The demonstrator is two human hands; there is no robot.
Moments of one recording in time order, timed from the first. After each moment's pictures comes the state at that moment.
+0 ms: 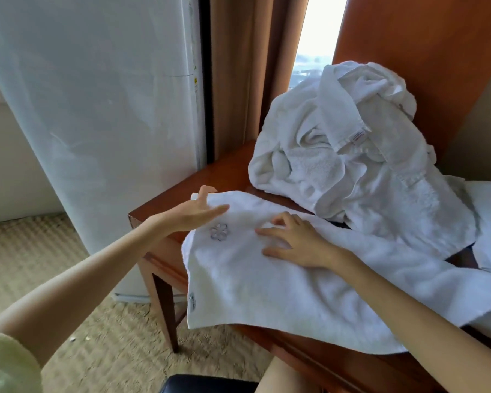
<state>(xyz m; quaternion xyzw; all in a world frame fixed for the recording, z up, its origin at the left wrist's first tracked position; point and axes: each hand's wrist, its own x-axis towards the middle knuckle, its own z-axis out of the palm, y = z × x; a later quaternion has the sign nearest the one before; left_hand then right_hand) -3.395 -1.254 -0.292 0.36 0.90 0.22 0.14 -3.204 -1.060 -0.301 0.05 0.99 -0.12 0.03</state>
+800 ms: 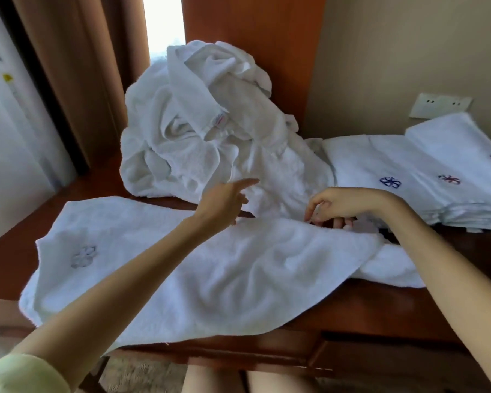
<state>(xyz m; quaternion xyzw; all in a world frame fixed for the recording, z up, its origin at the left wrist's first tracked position) -3.234 -1.048 -0.269 0.61 0.74 0.26 0.05 -3.009 -0.903 -0.231 0.37 0.87 -0.30 0.11</state>
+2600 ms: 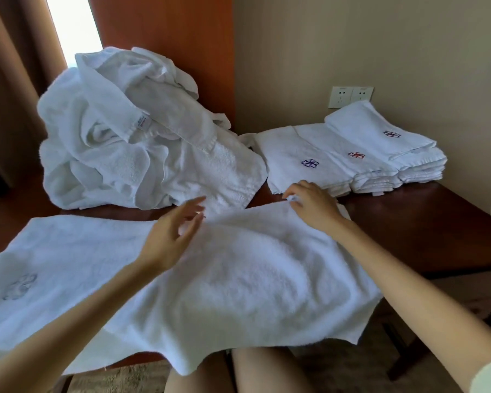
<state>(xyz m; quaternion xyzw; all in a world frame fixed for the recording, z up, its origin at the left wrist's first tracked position) -3.182 -1.094 -0.312 0.66 0.62 0.42 0.08 -2.909 -0.921 -0.296 0.44 0.87 -0.04 -0.21</state>
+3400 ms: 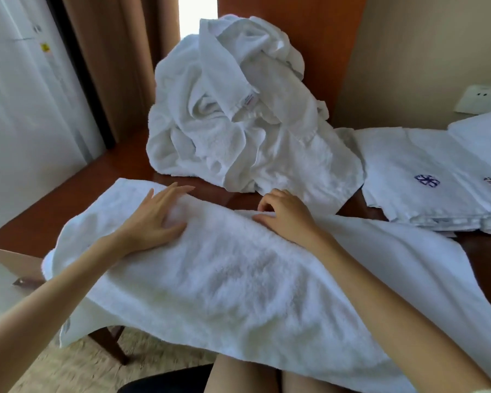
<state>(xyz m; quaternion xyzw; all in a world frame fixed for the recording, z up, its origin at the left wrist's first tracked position) -3.351 -1.173 -0.329 0.63 0.74 0.24 0.03 -3.113 -0.975 -0.322 0.25 0.94 -0.13 -0.17</state>
